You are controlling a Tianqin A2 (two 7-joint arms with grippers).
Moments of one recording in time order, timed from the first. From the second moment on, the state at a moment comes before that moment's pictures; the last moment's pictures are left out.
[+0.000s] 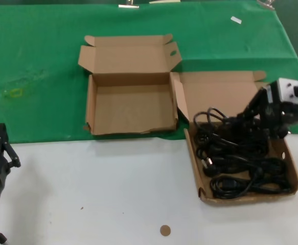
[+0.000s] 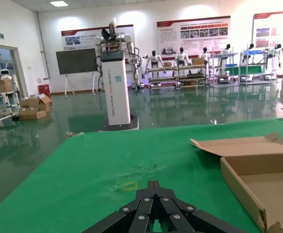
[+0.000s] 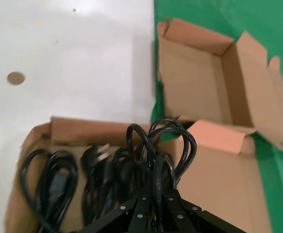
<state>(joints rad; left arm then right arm) 0.00 -0.30 1.60 -1.60 -1.80 0.00 0.00 0.93 0.82 -2.08 1.31 1.32 -1.27 0.06</state>
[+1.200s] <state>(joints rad) 0.00 -0.30 1.60 -1.60 -1.80 0.00 0.00 1.26 0.31 -2.23 0.92 1.18 -1.15 0.06</state>
